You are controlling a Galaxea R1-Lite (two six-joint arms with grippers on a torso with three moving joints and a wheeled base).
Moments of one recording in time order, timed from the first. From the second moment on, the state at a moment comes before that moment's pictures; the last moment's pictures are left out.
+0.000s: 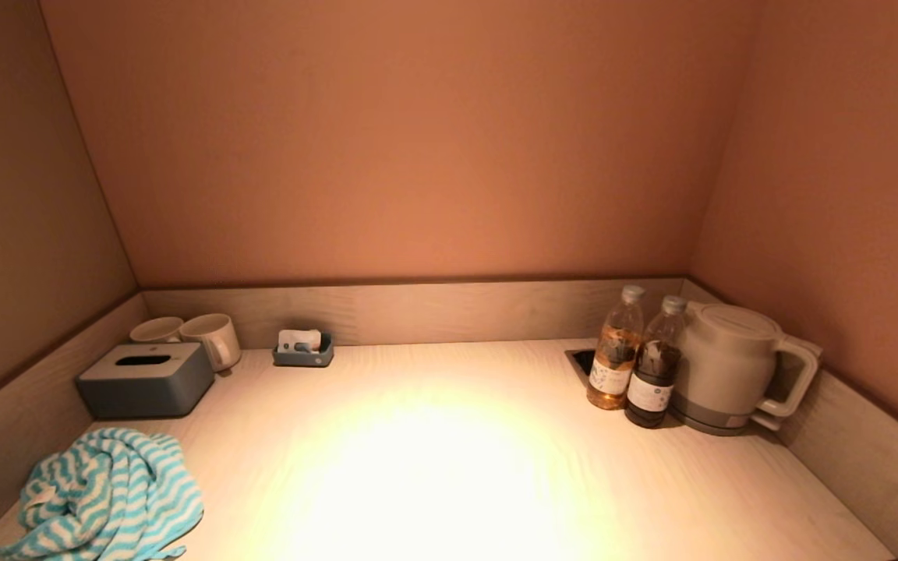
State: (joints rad) left arm 0.00 0.00 0.00 0.00 -0.02 0.03; right arm 0.01 0.00 0.00 0.00 0.01 -0.02
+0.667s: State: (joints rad) left arm 0.00 0.36 -0.33 0.17 -0.01 -0.20; right arm 0.01 0.00 0.00 0.00 0.01 -0.01
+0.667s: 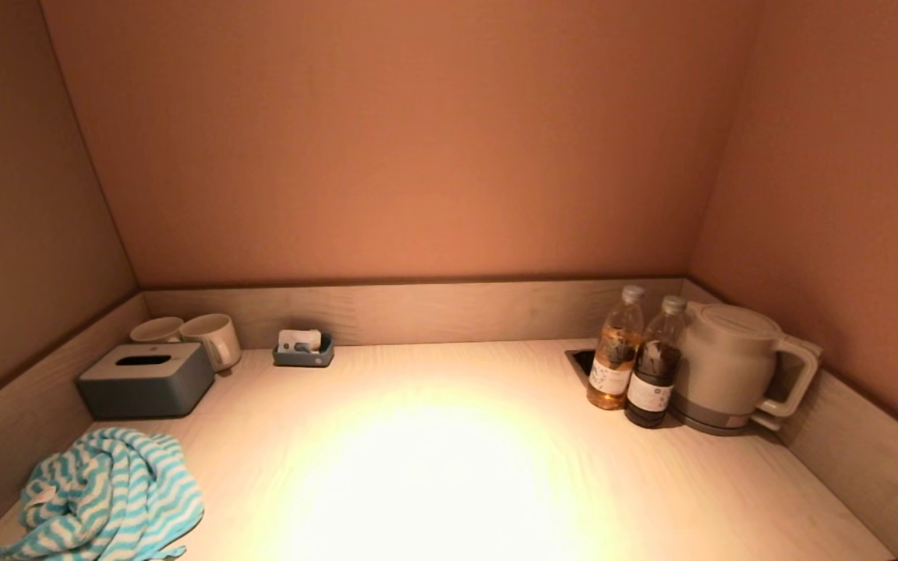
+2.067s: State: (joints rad) left arm 0.12 1.89 -0.95 0.29 0.18 -0.48; right arm 0.01 0.00 0.00 0.00 0.01 -0.01
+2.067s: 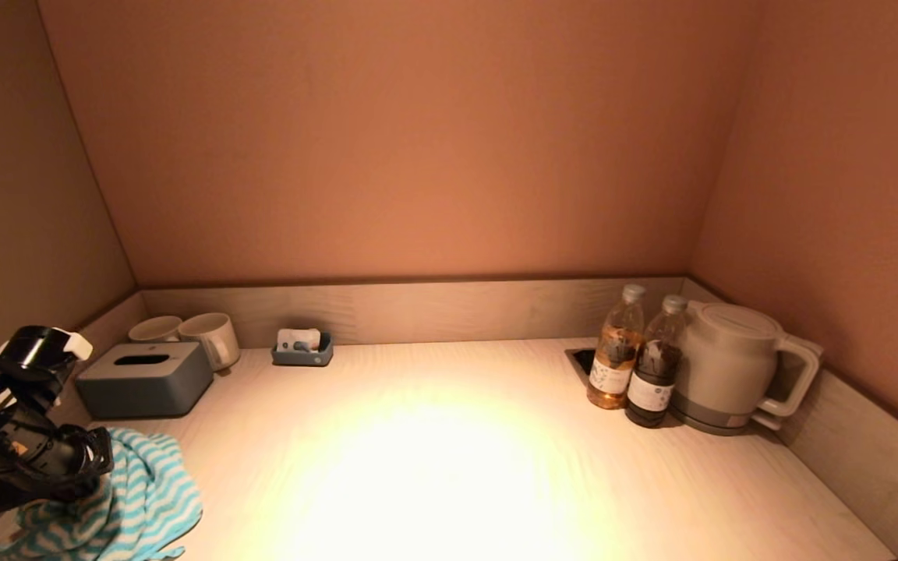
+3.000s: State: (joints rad) left arm 0.11 1.82 -0.99 0.35 0.17 -0.56; right arm 0.01 0.00 0.00 0.00 0.01 -0.01
